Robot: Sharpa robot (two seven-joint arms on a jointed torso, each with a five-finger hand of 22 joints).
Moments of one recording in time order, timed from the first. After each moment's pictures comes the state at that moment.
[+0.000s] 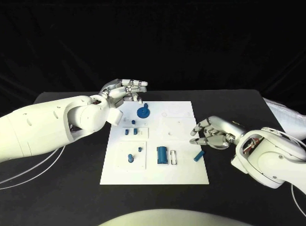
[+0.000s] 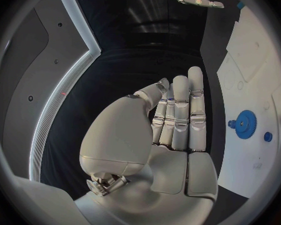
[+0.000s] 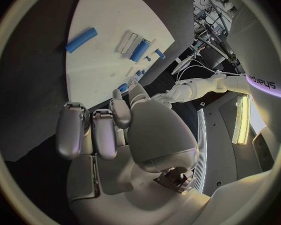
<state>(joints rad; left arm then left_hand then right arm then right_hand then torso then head) 1.20 -0.89 -0.03 1.48 0.02 -0.16 0.29 1.39 -0.04 0.41 -0.11 0.07 0.94 0.19 0.26 0.08 0.95 0.10 0.58 0.20 1.19 0.01 0.91 0.55 0.17 1.18 0.11 0.54 0.78 1.11 -1.03 -0.05 1.88 -1.34 -0.33 -0.27 1.42 0.06 -0.06 0.05 0.23 0.93 0.12 0.27 0.20 1.37 0.03 1.15 1.24 1.47 -0.05 1.44 1.31 0.08 1.42 0.05 1.38 1.20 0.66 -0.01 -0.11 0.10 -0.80</state>
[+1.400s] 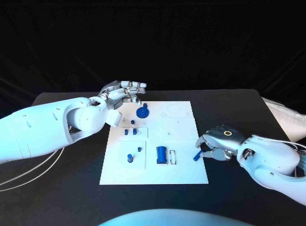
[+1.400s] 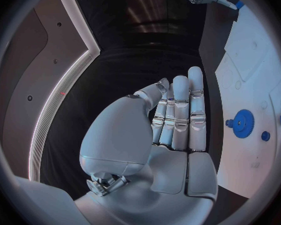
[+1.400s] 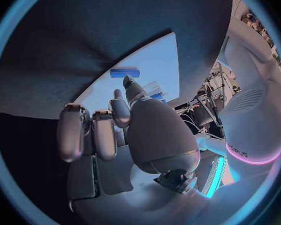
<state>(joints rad) 1.19 -0.89 -0.03 1.48 0.02 -0.16 0.29 1.39 -0.04 0.41 -0.11 0.07 0.94 0.19 0.26 0.08 0.95 0.10 0.58 0.20 1.19 0.01 0.91 0.55 0.17 1.18 0.11 0.54 0.78 1.07 -1.01 -0.09 1.79 -1.91 -0.17 -0.15 1.46 -0.01 0.02 -0.02 0.18 0.98 0.08 0.17 0.16 1.37 0.03 1.15 1.22 1.47 -0.06 1.45 1.31 0.08 1.43 0.04 1.39 1.23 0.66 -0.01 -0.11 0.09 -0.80</state>
